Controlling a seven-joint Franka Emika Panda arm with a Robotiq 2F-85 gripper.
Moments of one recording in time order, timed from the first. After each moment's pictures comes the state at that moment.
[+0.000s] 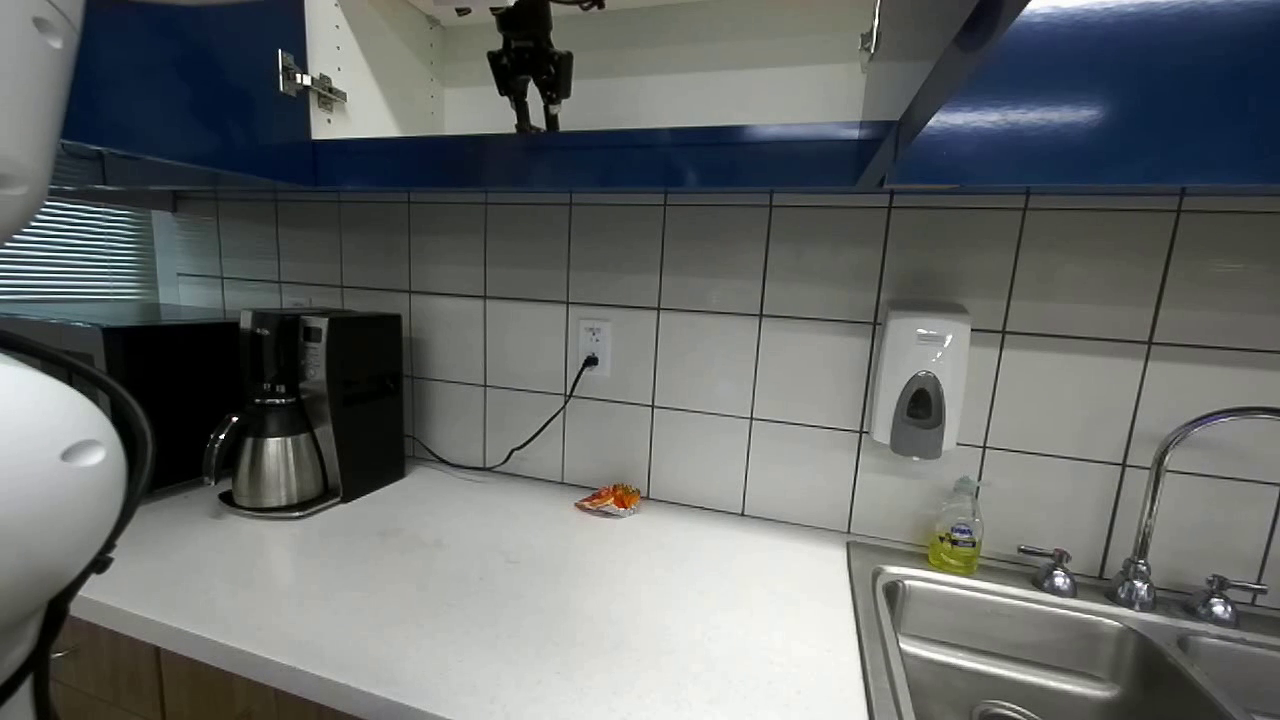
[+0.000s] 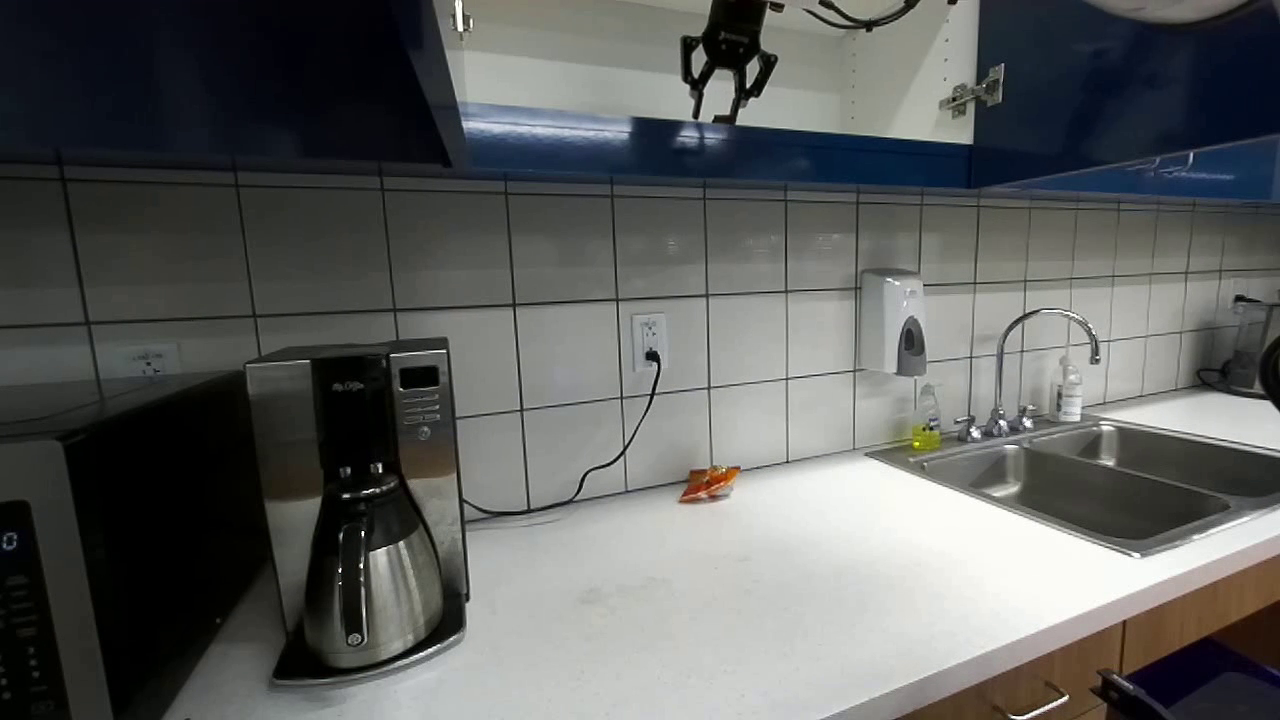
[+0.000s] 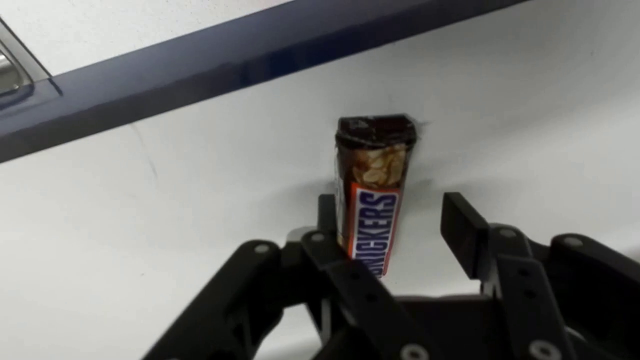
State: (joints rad) arm 0.03 0.24 0.04 -0.92 -0.01 1.63 0.30
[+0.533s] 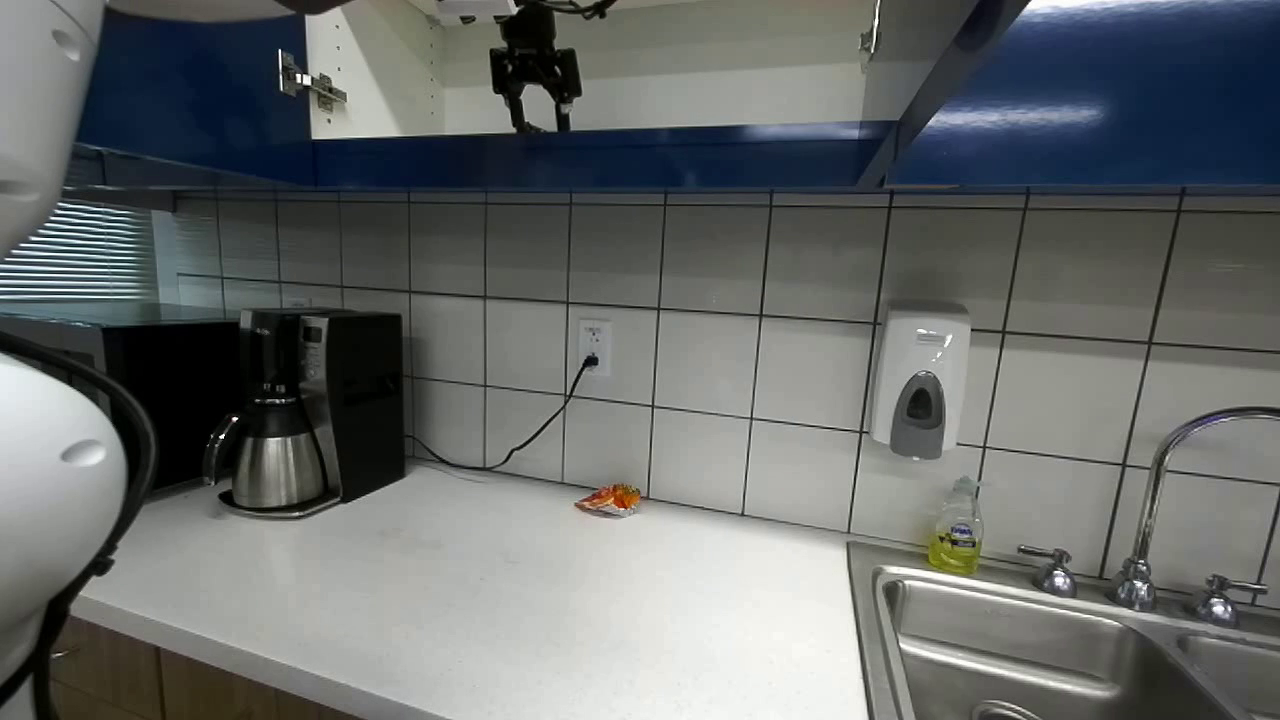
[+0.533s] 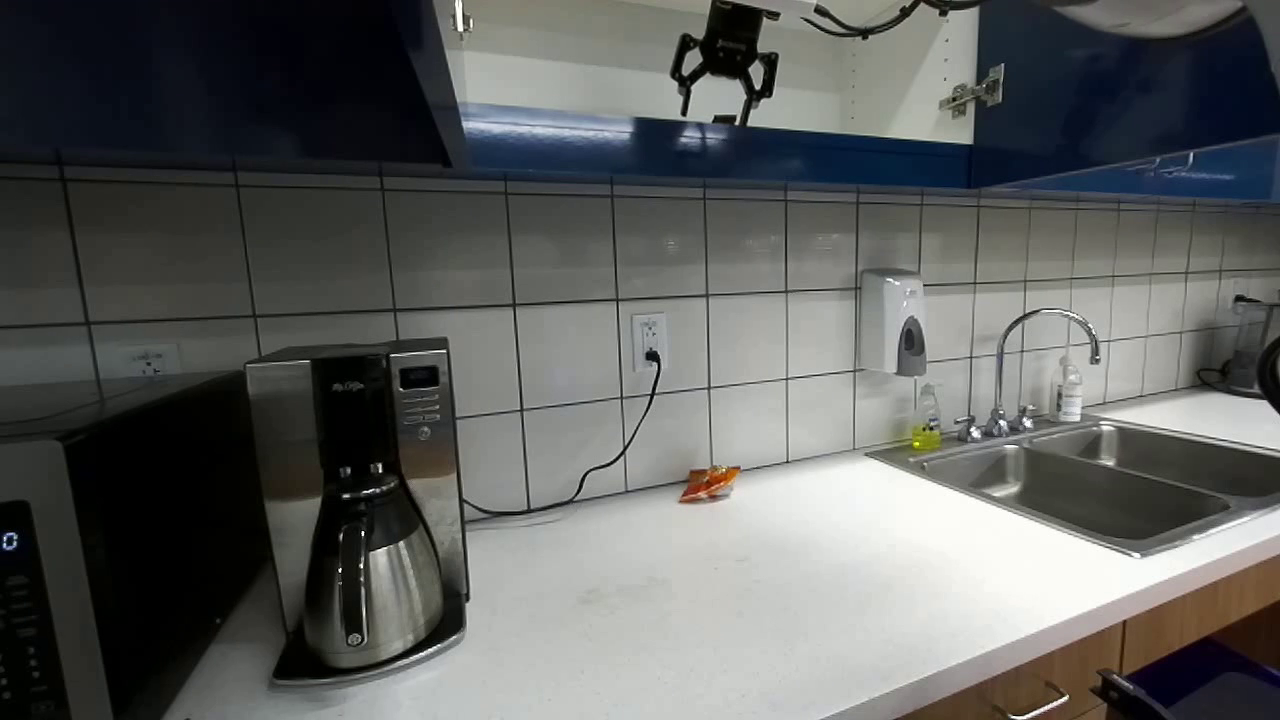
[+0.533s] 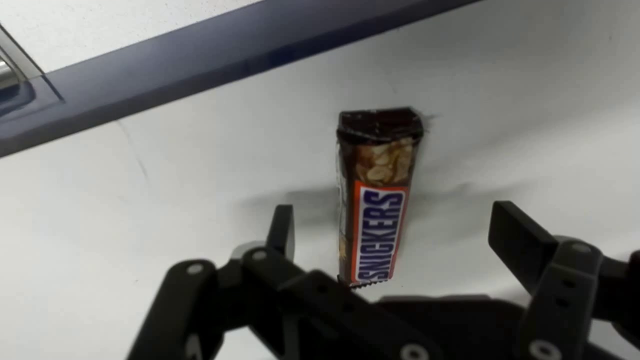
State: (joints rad) arm 0.03 0.28 0.04 -0.88 -0.01 1.63 0.31
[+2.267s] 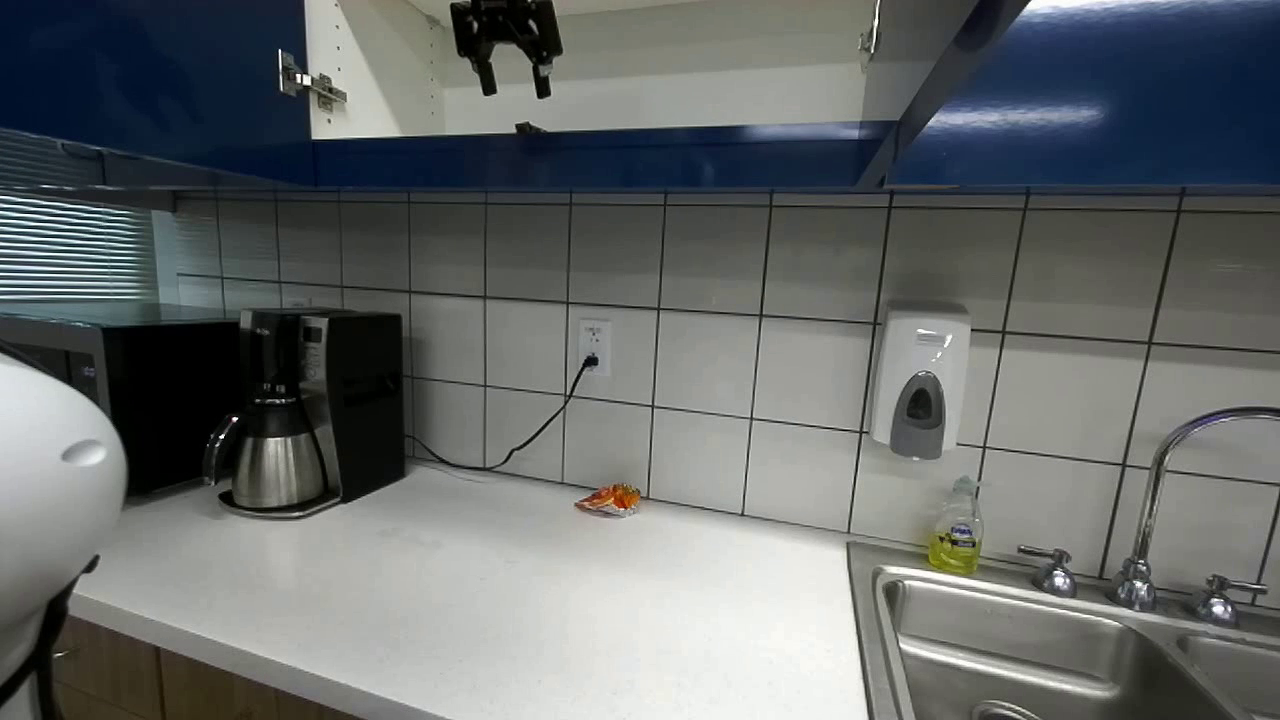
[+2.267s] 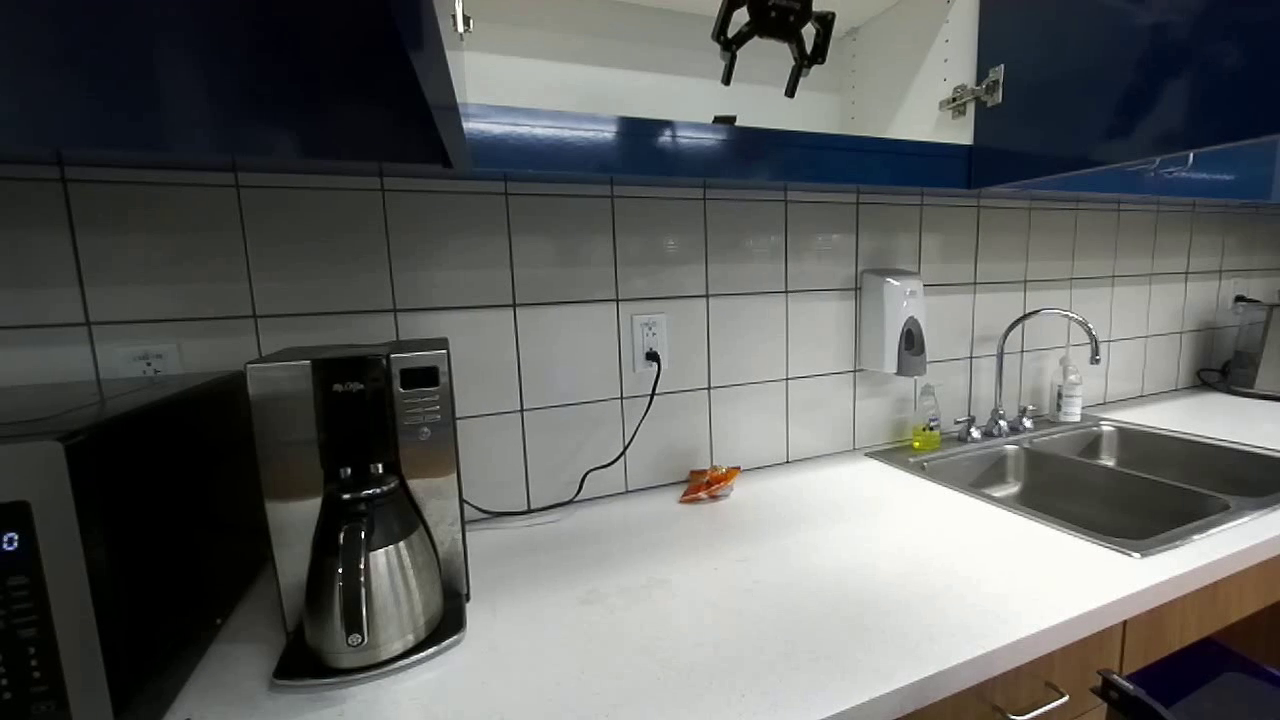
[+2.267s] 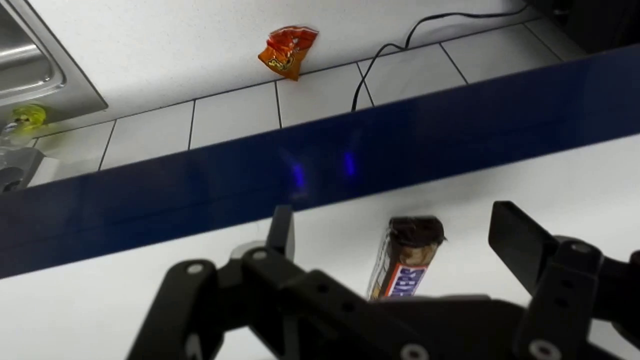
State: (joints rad) arm 0.03 -0.18 0.01 -1.48 -0.01 1.83 0.22
